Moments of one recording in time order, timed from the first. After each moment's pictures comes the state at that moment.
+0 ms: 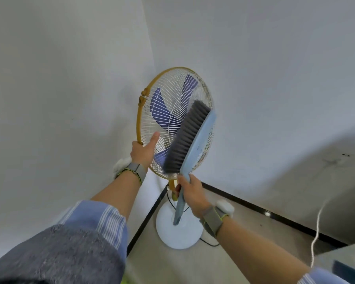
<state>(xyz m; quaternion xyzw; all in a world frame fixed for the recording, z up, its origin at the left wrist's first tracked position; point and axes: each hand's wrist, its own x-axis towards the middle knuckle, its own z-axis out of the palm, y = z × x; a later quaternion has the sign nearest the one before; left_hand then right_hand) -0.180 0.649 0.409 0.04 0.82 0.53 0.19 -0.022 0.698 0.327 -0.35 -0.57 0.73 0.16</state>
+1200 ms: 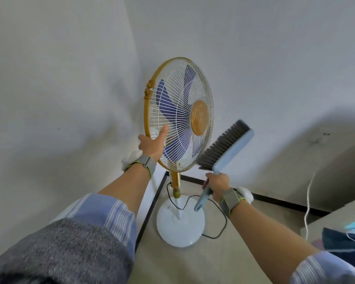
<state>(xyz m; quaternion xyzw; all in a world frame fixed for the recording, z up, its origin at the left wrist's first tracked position) -0.218 0.663 0.412 0.11 0.85 0.46 0.24 -0.042 0.732 0.297 -0.60 -0.39 0.66 0.24</state>
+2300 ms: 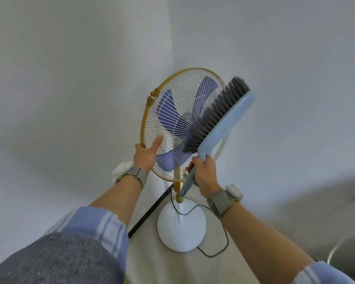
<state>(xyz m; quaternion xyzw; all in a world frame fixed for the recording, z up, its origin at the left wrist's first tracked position) -0.178 0.671 0.399 -0.02 0.81 0.57 0.15 -0.060 0.791 0.351 -0.35 -0.56 0.72 0.22</state>
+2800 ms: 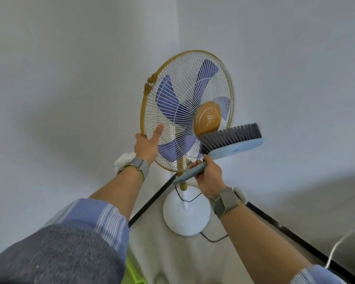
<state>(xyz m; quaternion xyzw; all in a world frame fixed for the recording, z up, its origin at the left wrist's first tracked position) -0.160 0.669 0.395 -0.03 0.83 0.54 0.12 -0.038 0.790 0.334 -0.42 -0.19 0.88 0.14</state>
